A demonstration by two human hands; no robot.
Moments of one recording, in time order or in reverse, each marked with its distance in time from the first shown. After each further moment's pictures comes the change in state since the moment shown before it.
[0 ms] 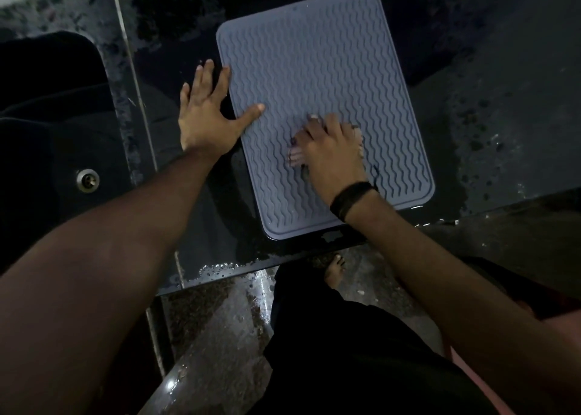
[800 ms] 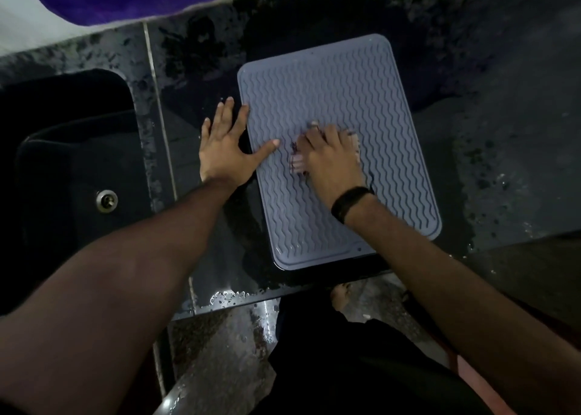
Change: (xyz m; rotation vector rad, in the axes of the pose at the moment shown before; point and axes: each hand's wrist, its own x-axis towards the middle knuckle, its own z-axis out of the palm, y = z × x) left_hand -0.001 0.004 -0.005 -0.019 -0.017 -0.012; right_hand 0.051 0.002 -0.006 0.011 0.073 -0.040
